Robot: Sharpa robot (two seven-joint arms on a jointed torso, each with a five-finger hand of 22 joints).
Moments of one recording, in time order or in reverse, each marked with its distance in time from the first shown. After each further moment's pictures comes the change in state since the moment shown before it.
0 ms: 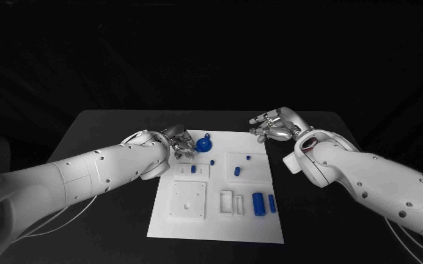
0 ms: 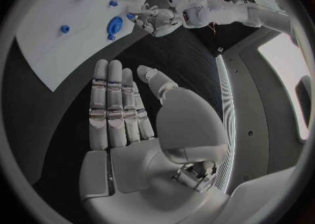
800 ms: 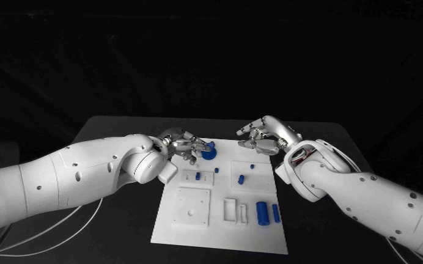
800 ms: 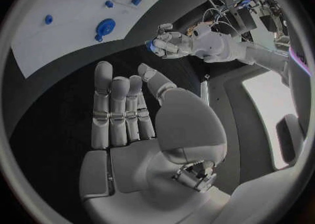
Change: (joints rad) left arm 0.058 -0.181 0.010 0.294 0.720 0.025 0.076; left_hand -0.016 -0.006 0.006 0.001 0.000 0.007 0.000 -0.004 0.002 0.022 0.000 -0.017 0.013 0.000 0.000 -0.007 0.001 0.000 -0.007 -0.007 0.000 0.000; right arm -0.013 0.060 -0.016 0.051 -0.357 -0.028 -0.004; right_hand 0.012 0.033 0.052 -0.016 -0.223 0.098 -0.036 0.005 0.000 -0.152 -0.038 0.600 0.585 -0.152 -0.052 0.668 0.563 0.019 -0.128 -0.044 0.516 0.486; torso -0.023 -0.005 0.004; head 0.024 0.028
